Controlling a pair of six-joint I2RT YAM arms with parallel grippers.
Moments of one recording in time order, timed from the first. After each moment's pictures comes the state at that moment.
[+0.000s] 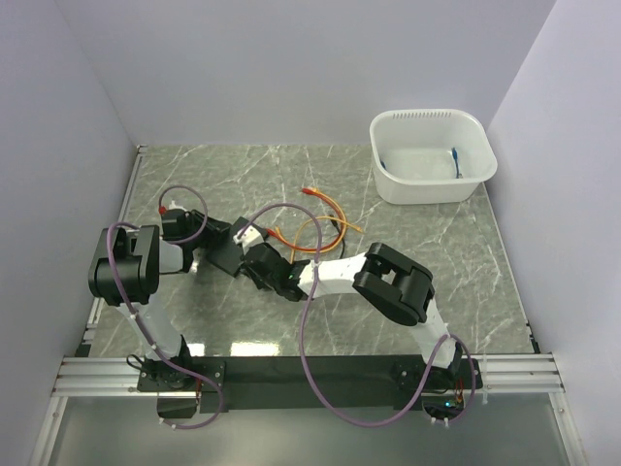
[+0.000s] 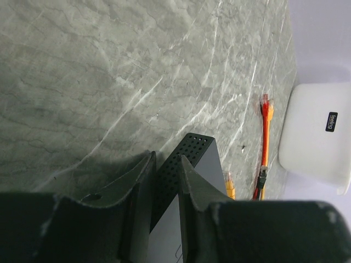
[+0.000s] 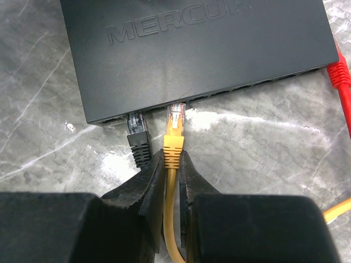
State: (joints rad) left arm 0.07 1.82 0.60 0.69 0.37 -0.96; right arm 1.11 2.10 1.27 0.20 0.29 0.22
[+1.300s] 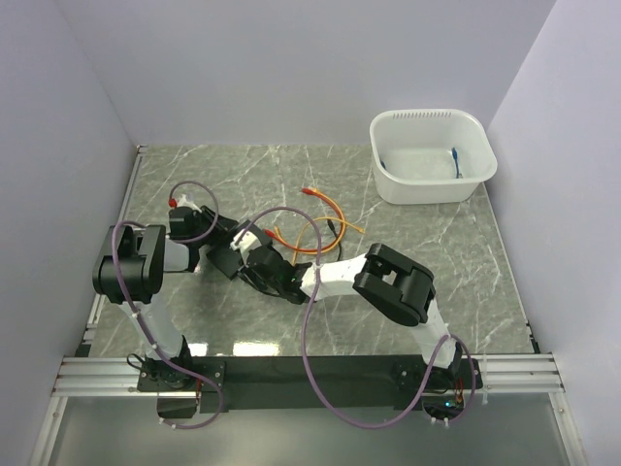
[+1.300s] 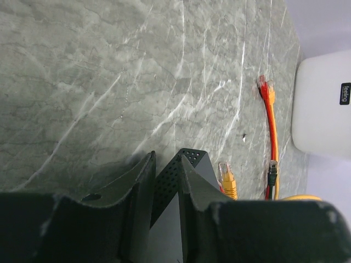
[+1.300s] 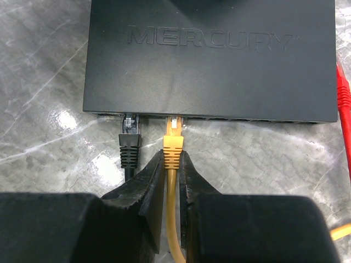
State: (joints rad) left arm 0.01 1.83 0.61 0.74 0.37 -0.85; right arm 1.11 2.09 1.22 0.28 0.24 0.11
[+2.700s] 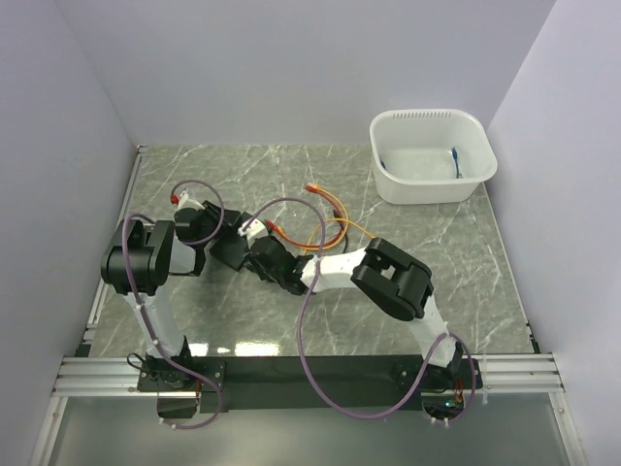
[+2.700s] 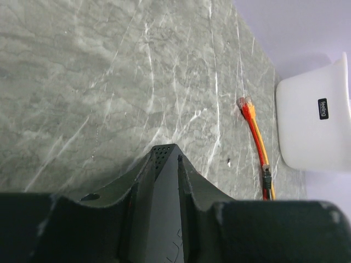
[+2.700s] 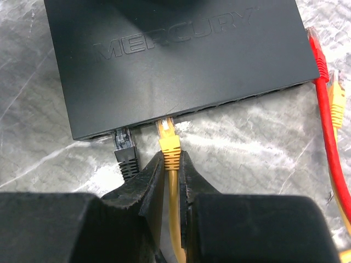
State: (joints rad) left arm -0.04 1.91 0.59 0.99 0.29 -0.87; right arm 1.05 2.12 1.26 0.28 0.31 0.17
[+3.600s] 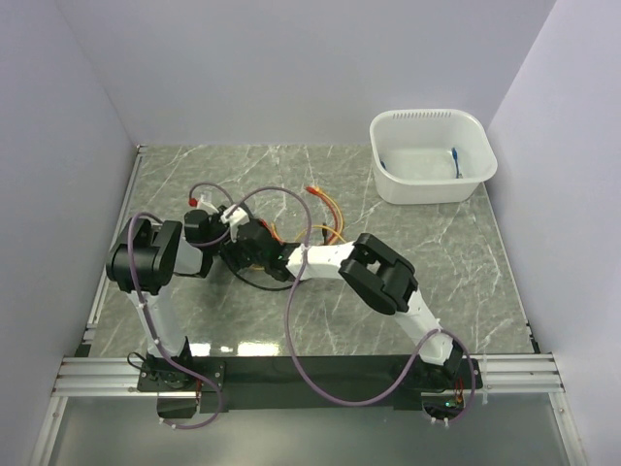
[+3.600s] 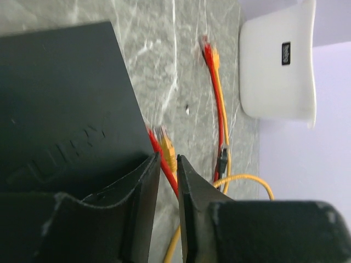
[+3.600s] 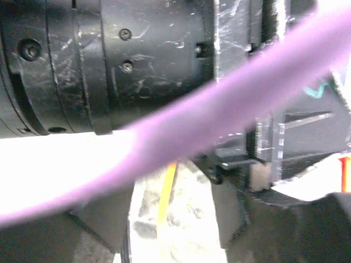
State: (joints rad) left arm -0.10 1.93 0.59 1.00 0.47 -1.00; right arm 1.03 2.26 1.52 0.27 0.13 0.16
